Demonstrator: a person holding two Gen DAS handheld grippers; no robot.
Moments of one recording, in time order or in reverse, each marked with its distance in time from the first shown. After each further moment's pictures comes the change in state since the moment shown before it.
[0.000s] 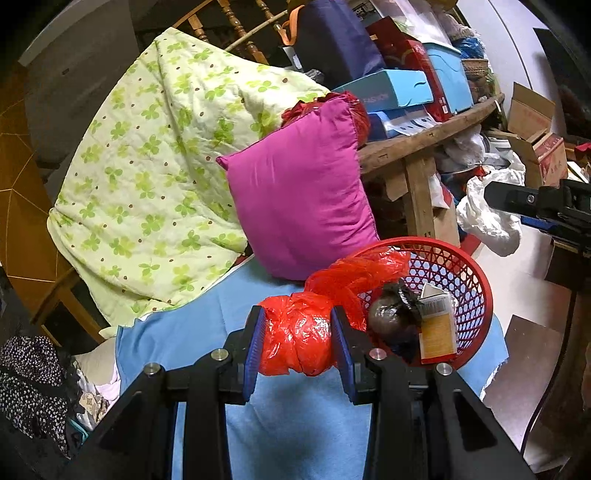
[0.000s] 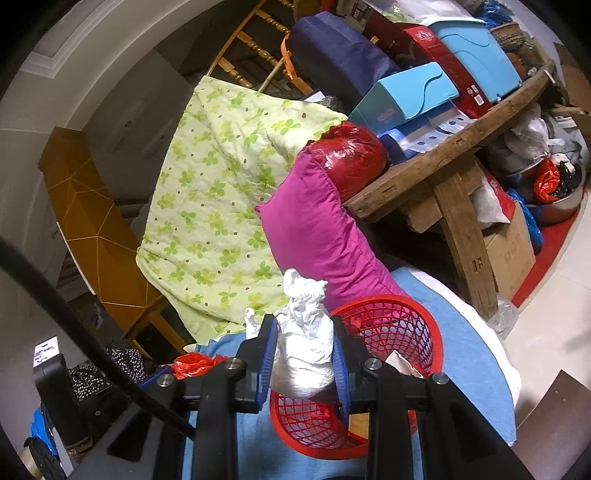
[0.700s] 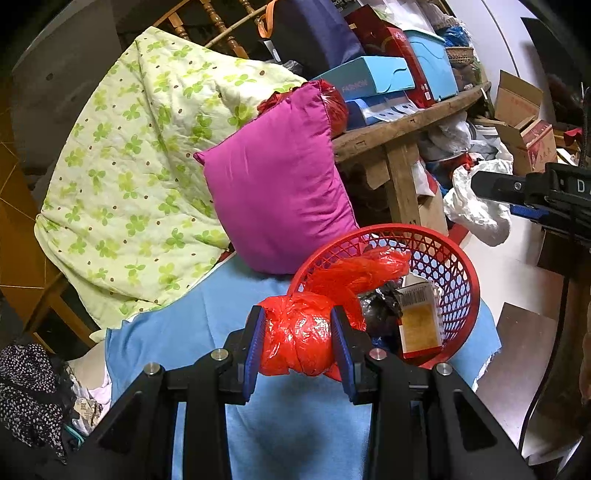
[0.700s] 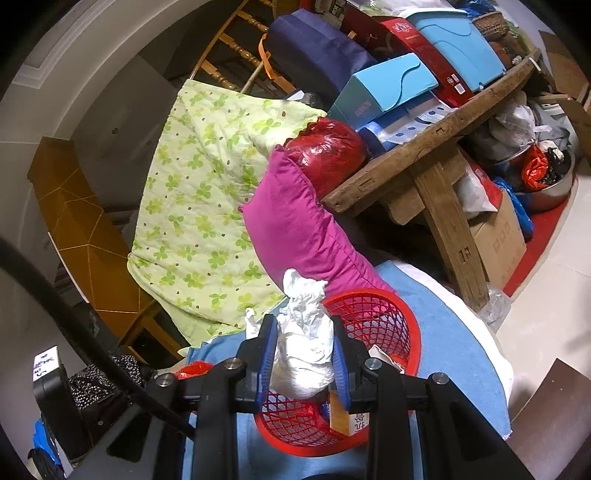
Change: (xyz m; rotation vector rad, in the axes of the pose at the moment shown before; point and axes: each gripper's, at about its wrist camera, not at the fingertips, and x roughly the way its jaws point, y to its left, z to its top) left arm 0.013 -0.024 -0.005 0.037 0.027 -0.042; right arm 0.000 -0.024 -0.003 0.044 0.006 -0.033
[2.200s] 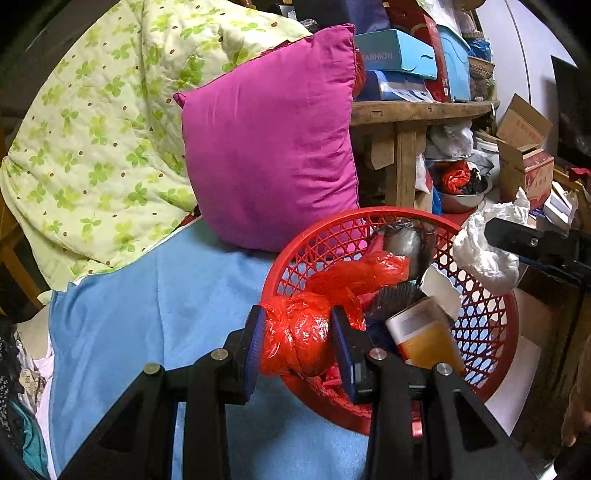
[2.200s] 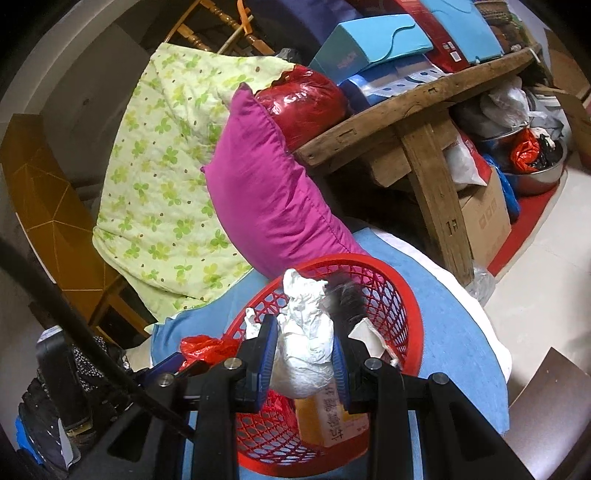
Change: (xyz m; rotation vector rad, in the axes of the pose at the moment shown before) left arm 0.098 0.023 -0.006 -0.156 0.092 -0.163; right arm 0.074 -0.009 -0.016 -0.019 0.127 -0.125
